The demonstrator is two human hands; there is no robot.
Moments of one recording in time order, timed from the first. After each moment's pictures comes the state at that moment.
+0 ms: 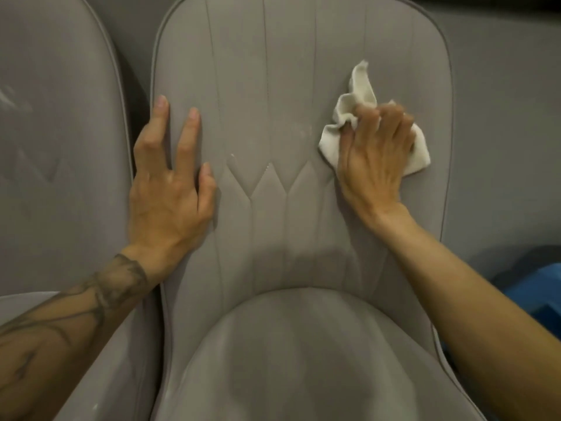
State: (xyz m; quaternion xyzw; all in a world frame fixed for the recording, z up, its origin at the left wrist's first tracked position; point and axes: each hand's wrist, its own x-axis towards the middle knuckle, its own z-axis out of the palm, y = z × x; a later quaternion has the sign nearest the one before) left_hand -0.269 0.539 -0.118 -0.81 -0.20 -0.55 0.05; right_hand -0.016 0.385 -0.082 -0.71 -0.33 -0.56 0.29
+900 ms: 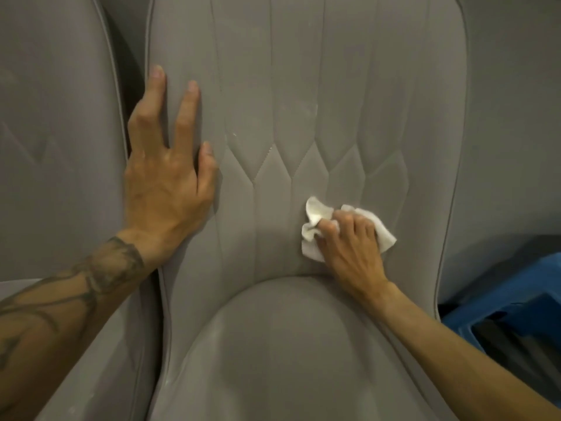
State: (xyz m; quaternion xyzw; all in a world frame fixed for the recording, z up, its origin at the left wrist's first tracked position) left_hand -0.268 0.540 -0.121 -0.80 -0.20 -0.56 0.05; right_hand -0.047 0.337 -0.245 -0.71 -0.52 -0.45 0.14
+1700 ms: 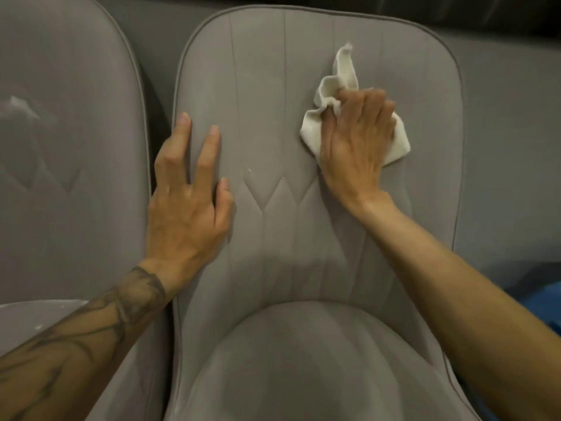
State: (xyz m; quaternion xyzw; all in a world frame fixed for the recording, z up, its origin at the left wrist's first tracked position) left_hand -0.270 0.538 -0.118 -0.81 -0.20 -0.55 0.03; right_hand -0.045 0.431 -0.047 -0.70 -0.34 -0.54 0.31
